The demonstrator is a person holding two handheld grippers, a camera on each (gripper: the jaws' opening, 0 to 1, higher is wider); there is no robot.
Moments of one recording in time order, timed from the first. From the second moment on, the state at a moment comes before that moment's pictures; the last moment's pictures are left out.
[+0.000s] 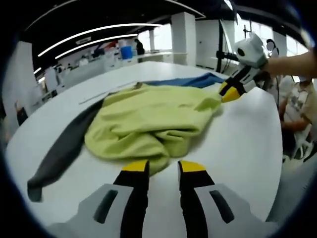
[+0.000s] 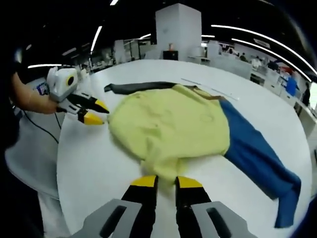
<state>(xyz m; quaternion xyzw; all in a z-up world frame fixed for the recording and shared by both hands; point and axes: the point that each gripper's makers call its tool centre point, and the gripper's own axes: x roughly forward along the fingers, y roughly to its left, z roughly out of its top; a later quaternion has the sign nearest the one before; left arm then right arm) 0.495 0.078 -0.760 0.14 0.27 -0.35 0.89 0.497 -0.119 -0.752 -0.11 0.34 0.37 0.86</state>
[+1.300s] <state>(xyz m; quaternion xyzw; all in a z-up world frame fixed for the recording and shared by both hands) 0.532 0.126 -0.679 0.08 0.22 -0.32 0.92 0.512 -0.095 -0.679 0.03 0.31 0.38 0.87</state>
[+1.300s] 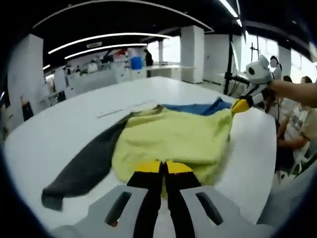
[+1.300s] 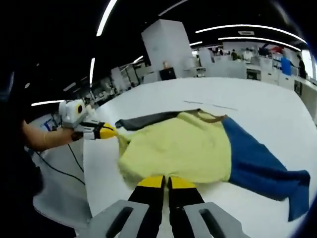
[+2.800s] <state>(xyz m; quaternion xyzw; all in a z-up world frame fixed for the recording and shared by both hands) 0.566 0.166 -0.733 0.03 0.29 -0.30 0.91 0.542 -0.122 -0.735 -0.01 0.40 0.22 0.89</state>
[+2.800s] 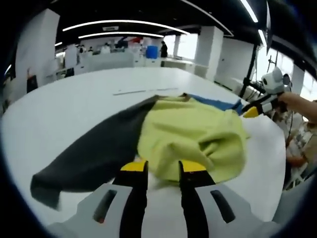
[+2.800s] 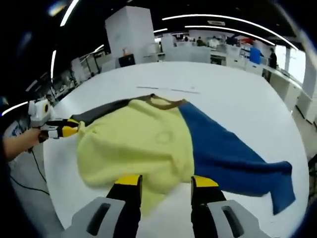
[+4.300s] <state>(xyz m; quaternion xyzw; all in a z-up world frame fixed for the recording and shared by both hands) 0.553 0.171 -0.742 0.04 0.31 -0.30 0.90 0.505 -0.121 -0.764 0.01 0.43 0.11 0.90</state>
